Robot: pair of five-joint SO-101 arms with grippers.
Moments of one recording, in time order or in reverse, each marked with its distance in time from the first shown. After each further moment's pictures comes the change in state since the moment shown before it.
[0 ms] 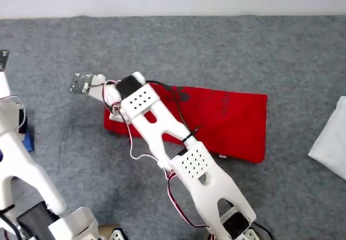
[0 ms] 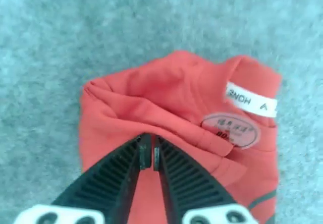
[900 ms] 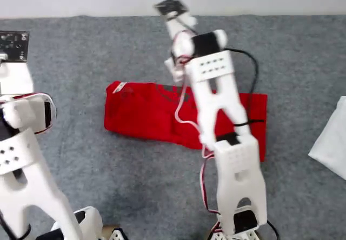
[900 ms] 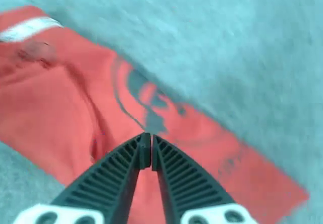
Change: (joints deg) left arm 14.2 -16.1 0.0 0.3 12.2; right arm 24.7 -22.2 5.5 13.9 -26.5
